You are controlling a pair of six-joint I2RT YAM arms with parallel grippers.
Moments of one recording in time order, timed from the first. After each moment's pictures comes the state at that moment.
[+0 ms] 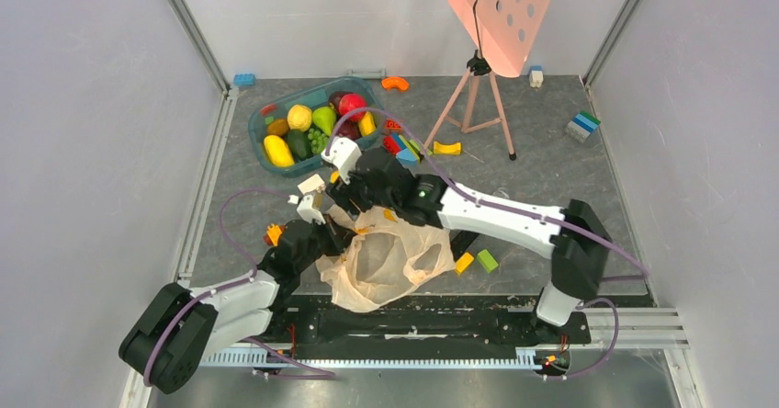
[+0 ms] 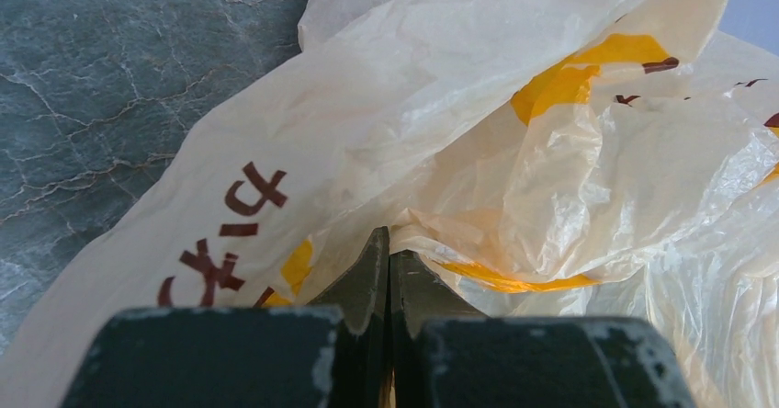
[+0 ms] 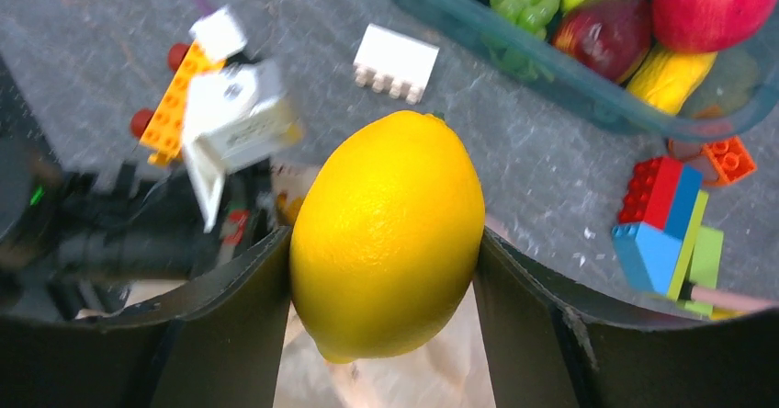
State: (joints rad) left arm -0.52 1.02 0.05 0.57 0.08 -0.71; right arm 1.08 1.66 1.36 -0.18 0.14 -0.04
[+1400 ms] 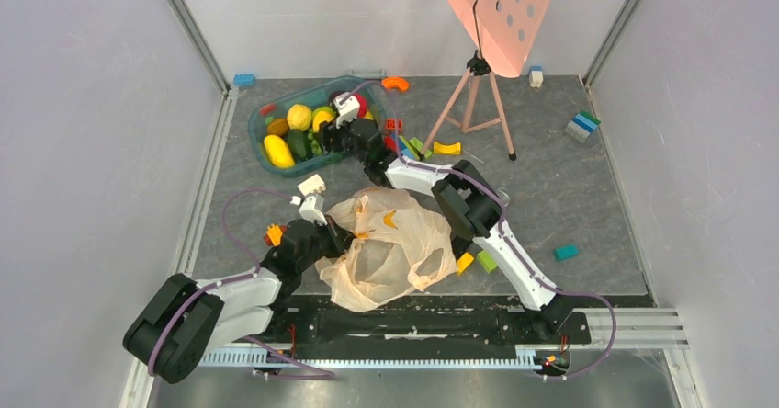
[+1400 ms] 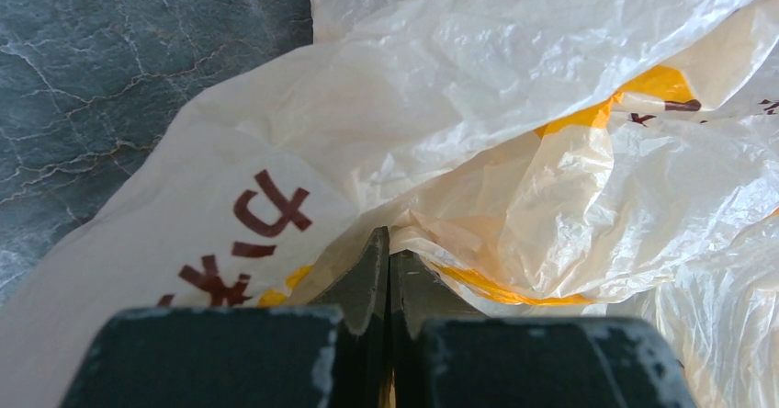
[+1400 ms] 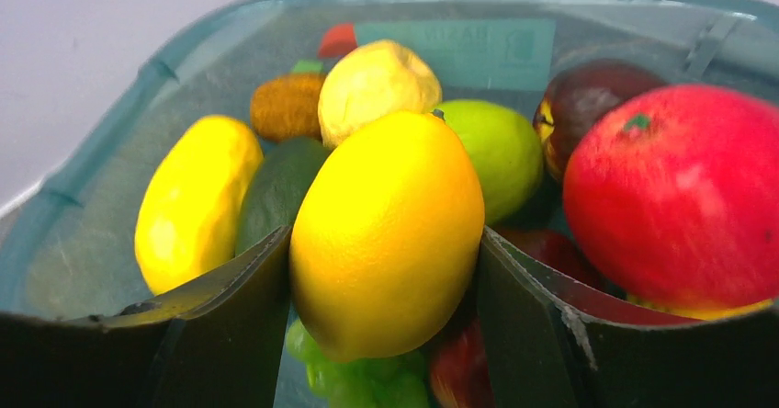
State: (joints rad) left arm -0.52 1.08 0.05 0.58 0.09 -0.71; right arm 0.80 2.56 1.97 0.52 0.05 0.12
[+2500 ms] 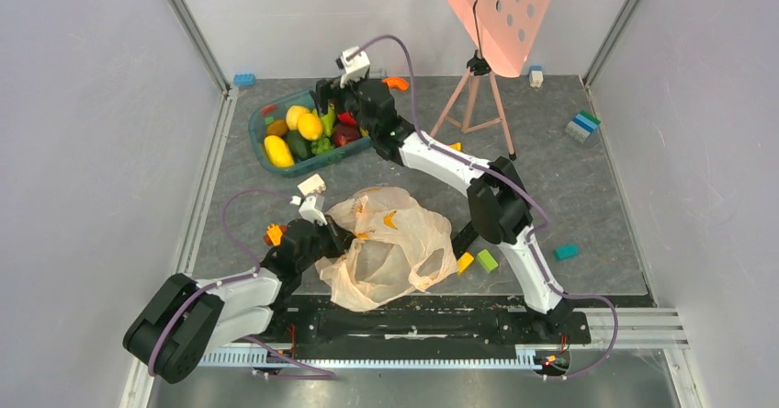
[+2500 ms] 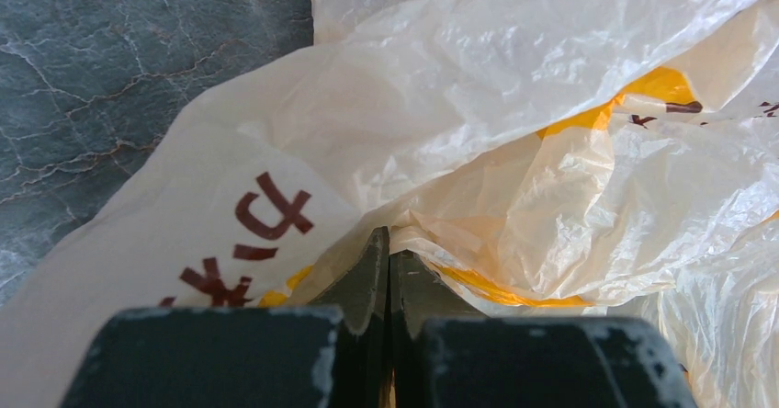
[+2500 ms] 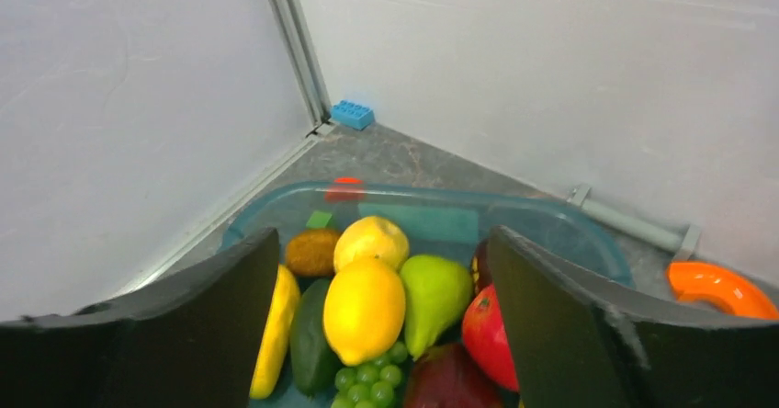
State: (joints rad) left arm -0.52 1.08 0.05 0.58 0.09 -0.71; right arm 0.79 2.26 1.90 0.45 0.14 0.09
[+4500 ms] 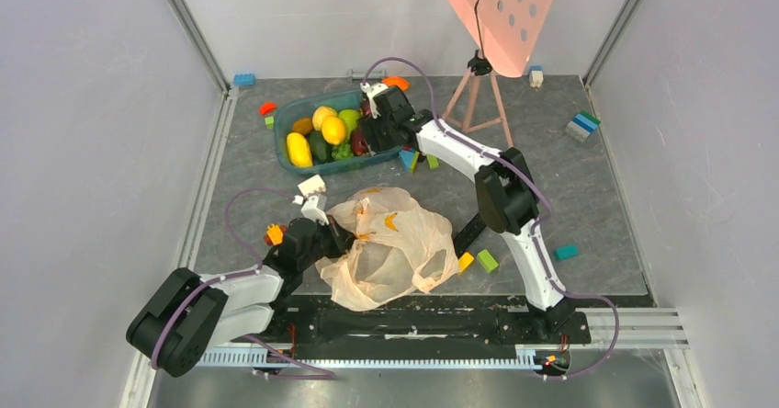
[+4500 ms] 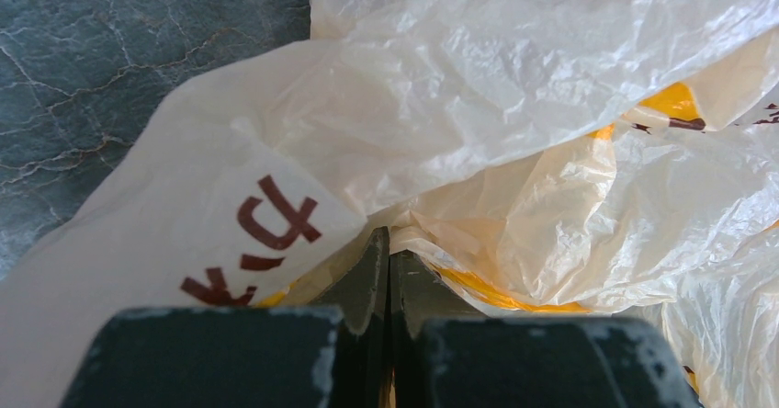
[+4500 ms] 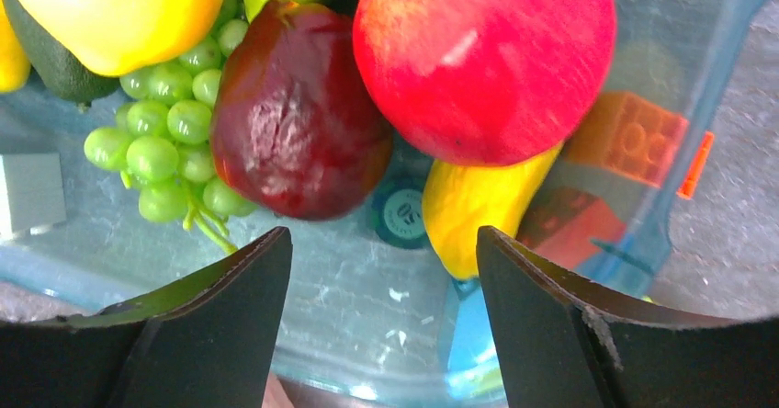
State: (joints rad) left arm -0.52 1.12 0.07 0.59 0.11 -0.71; right arm 0.66 2.34 2.02 -0.44 0.07 0.08
